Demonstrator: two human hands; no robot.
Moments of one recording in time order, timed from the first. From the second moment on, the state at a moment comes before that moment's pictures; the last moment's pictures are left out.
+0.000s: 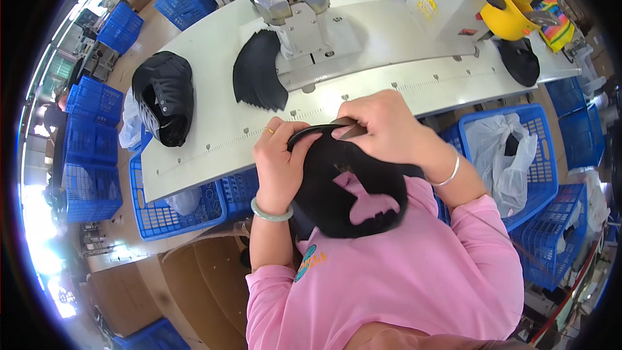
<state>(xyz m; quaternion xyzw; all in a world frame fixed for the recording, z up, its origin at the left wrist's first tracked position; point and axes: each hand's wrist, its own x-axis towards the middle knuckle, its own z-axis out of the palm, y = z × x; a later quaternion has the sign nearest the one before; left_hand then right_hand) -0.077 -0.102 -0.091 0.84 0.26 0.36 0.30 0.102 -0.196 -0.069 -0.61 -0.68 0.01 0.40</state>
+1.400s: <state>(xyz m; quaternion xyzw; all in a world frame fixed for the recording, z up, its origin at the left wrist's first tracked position) -0.138 -0.131 -0.112 0.46 0.11 0.24 0.85 0.067 -0.276 -0.042 -0.66 -0.61 0.07 0.44</state>
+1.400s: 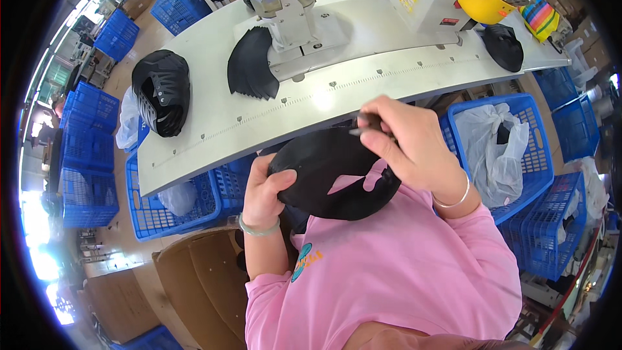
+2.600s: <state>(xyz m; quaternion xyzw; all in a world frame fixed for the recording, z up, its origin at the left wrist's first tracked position) -0.145 -0.156 -0.148 0.28 -0.06 0.25 0.93 0.032 -0.295 -0.070 -0.65 -0.66 -0.09 0.37</state>
